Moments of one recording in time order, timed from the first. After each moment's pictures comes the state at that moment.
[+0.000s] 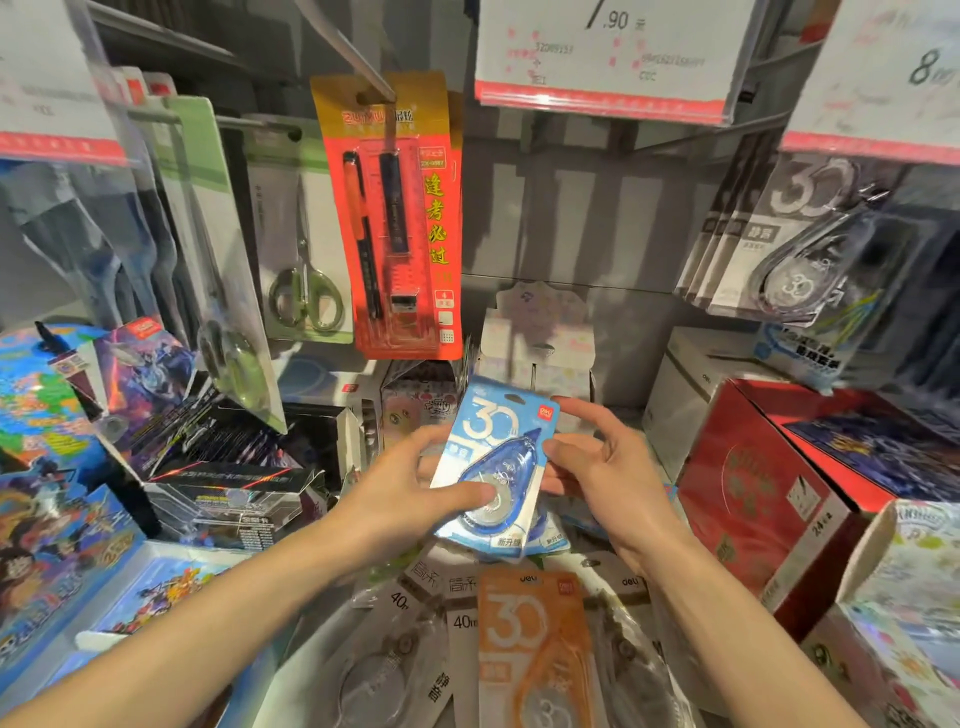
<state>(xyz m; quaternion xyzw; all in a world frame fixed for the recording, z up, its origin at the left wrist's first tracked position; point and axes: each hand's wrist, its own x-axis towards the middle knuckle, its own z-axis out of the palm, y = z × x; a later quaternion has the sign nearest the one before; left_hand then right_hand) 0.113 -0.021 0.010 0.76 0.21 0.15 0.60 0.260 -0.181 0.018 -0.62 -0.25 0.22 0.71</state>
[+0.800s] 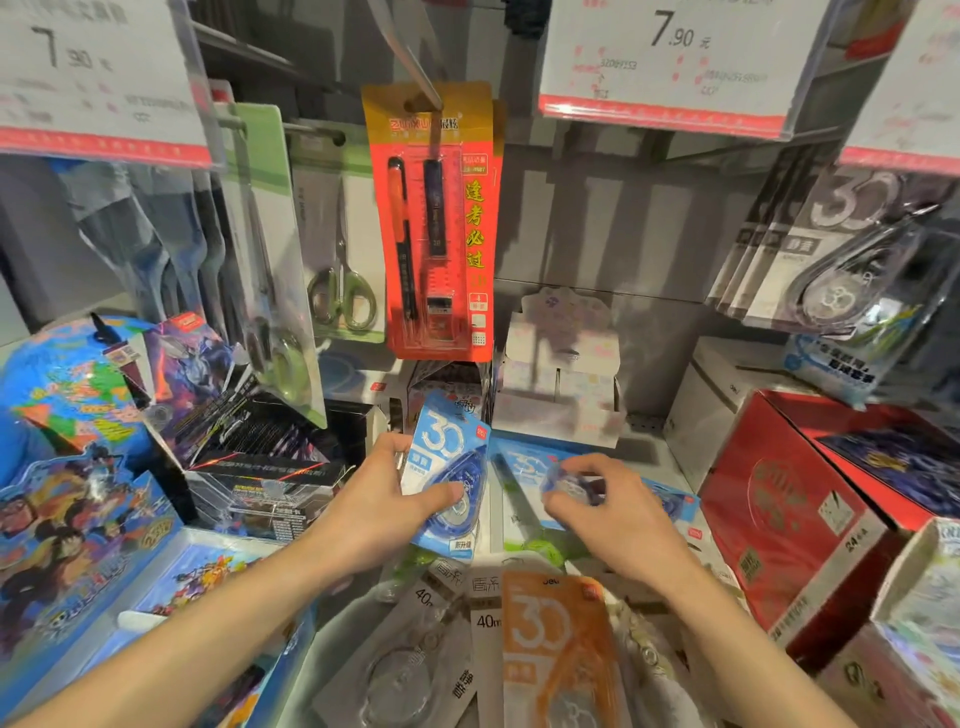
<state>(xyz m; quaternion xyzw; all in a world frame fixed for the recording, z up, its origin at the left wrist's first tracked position) 0.087 -0.001 -0.004 0.76 0.30 0.18 0.54 0.254 -0.184 -0.001 -0.87 -0.32 0.08 0.37</state>
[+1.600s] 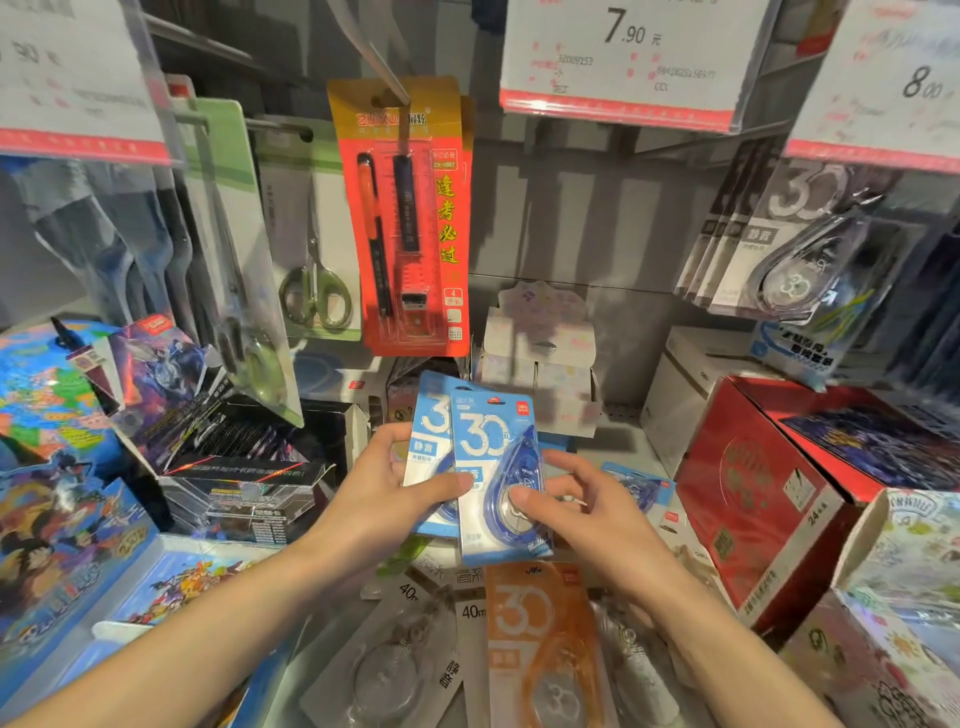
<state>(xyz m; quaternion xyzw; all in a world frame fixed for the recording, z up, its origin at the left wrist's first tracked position) 0.095 -0.021 0.003 0.67 0.24 0.20 0.67 0.234 -0.199 -0.008 -0.73 -0.28 0.24 0.58</state>
